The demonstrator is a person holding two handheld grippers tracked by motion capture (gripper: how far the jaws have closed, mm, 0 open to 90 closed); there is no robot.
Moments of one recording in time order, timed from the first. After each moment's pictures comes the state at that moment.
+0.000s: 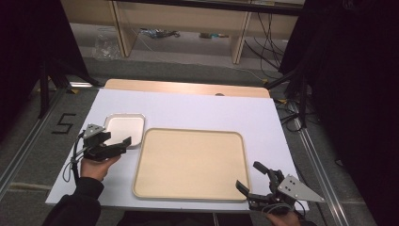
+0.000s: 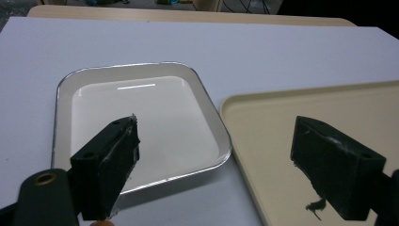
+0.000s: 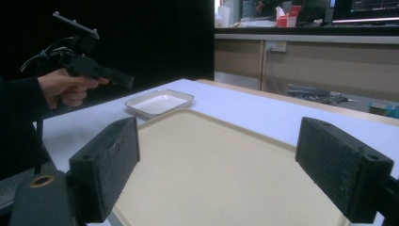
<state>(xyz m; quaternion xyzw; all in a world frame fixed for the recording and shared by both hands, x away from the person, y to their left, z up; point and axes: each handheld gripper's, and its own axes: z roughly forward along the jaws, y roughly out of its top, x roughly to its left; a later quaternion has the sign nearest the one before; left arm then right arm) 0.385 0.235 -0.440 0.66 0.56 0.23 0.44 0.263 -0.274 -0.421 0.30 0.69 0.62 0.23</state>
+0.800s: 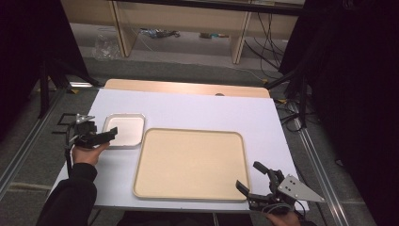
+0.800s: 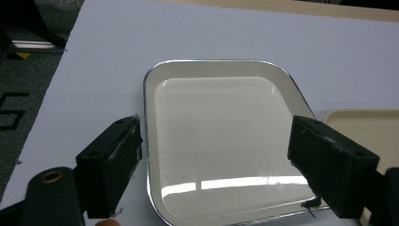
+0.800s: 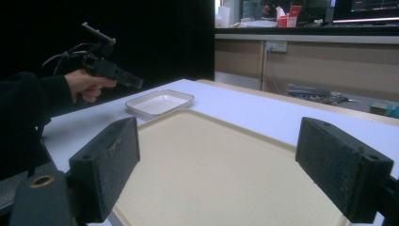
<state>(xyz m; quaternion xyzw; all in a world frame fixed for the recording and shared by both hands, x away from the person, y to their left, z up) 0.433 0.279 -0.456 0.64 0.62 0.25 0.38 0.264 -0.274 -0.421 0.30 0.69 0.62 0.23</state>
